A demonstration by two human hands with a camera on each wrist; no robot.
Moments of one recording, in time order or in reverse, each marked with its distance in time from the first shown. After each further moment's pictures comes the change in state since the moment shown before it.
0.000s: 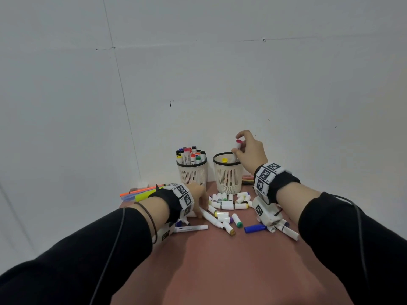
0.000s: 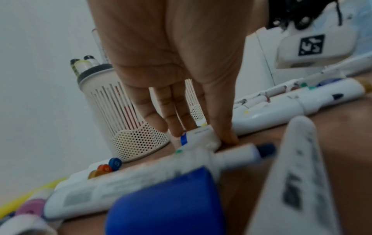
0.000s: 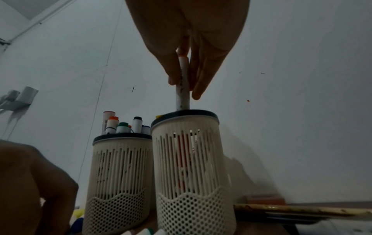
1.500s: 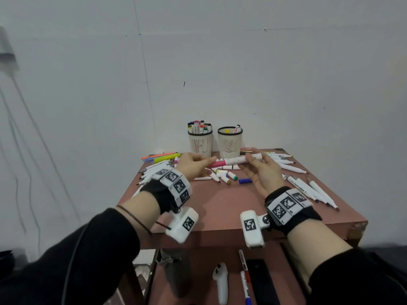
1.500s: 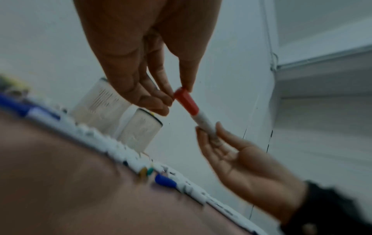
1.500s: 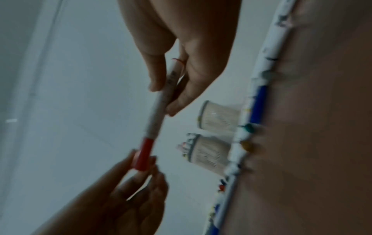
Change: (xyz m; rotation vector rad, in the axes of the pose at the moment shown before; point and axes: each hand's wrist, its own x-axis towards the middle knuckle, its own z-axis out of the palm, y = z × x) left_hand -0.149 0.084 0.030 -1.379 0.652 -0.206; right_hand -0.184 -0.050 -0.046 1.264 0.109 0.551
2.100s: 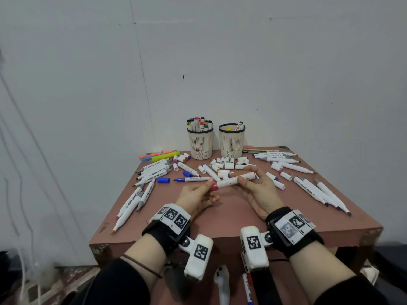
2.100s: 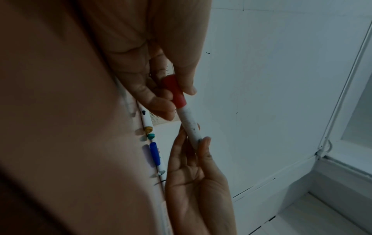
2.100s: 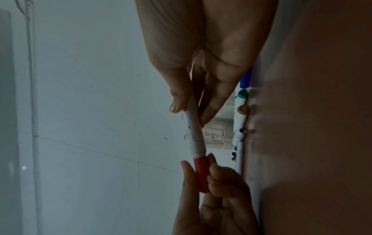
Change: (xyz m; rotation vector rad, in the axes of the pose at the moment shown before) left_hand -0.012 -0.066 0.022 -0.605 -0.032 -0.259; right_hand -0.003 0.044 -0.025 -0.067 -0.147 0.126
